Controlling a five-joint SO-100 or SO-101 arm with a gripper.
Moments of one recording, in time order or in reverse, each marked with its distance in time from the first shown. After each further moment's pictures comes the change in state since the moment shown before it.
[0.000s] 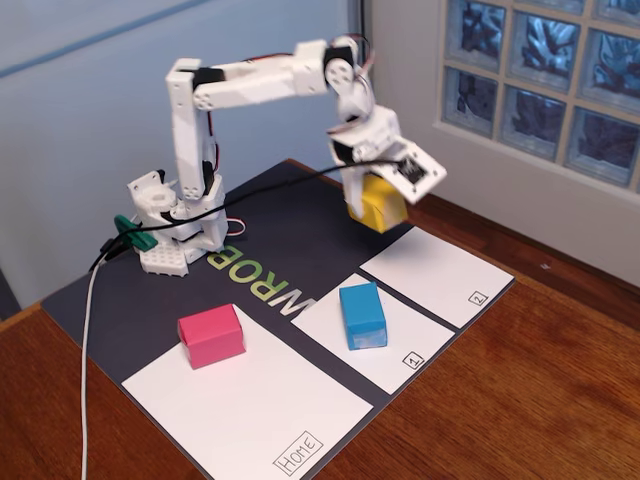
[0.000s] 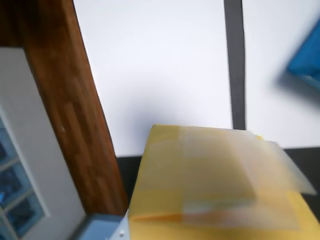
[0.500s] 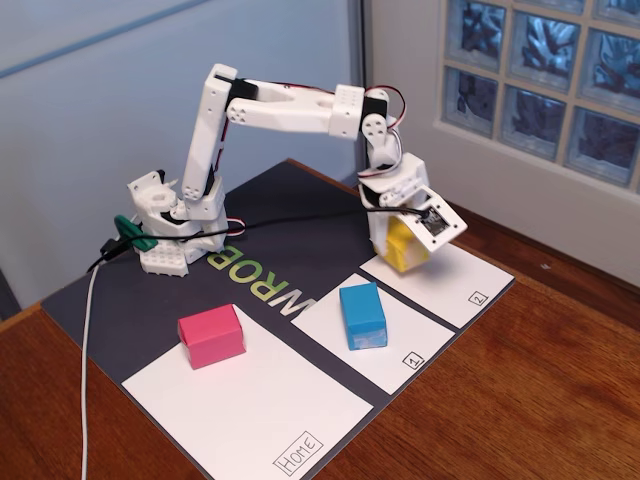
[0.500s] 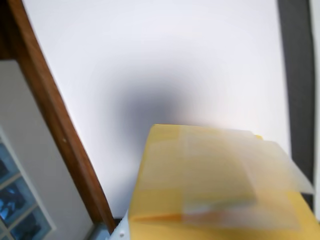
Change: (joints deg) arm -0.1 -14.2 0.0 -14.1 3.5
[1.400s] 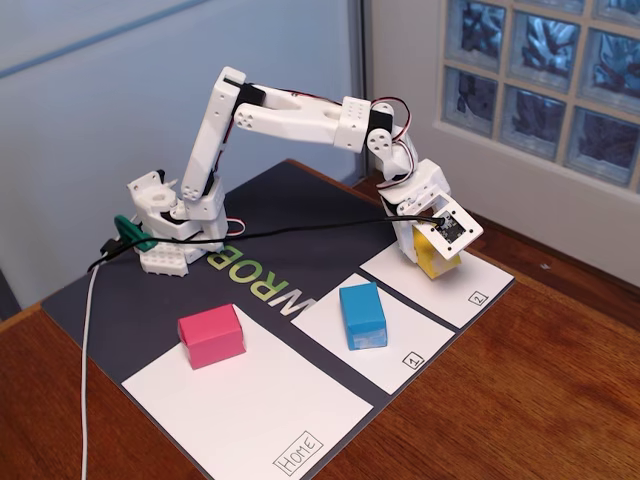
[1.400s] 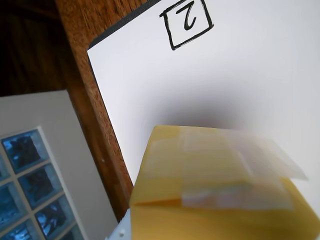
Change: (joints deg) arm 0.6 -4.8 0.0 -11.6 5.6
